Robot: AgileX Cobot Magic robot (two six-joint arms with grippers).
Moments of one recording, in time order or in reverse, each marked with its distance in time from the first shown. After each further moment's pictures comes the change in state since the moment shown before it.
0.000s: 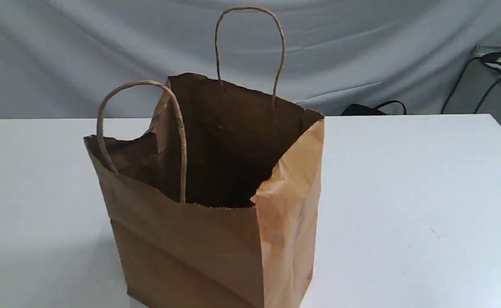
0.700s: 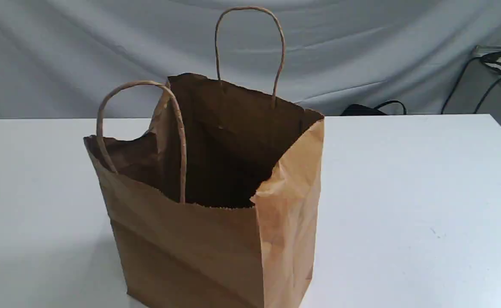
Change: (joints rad) left arm -0.017 0.000 0.396 0.259 -0.471 -0.436; right arm 0.000 0.000 0.000 0.000 0.002 0.006
